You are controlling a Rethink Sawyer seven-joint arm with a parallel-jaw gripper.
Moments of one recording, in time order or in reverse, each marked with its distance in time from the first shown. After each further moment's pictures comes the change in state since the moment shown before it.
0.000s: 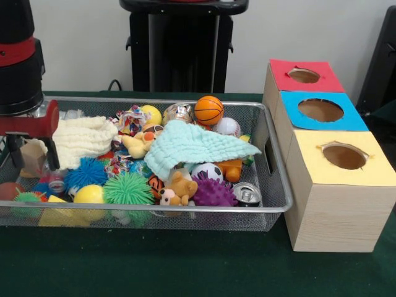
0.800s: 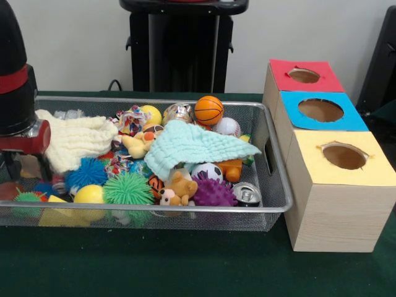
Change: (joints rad) arm -0.063 0.085 0.010 0.001 -0.074 -0.054 0.000
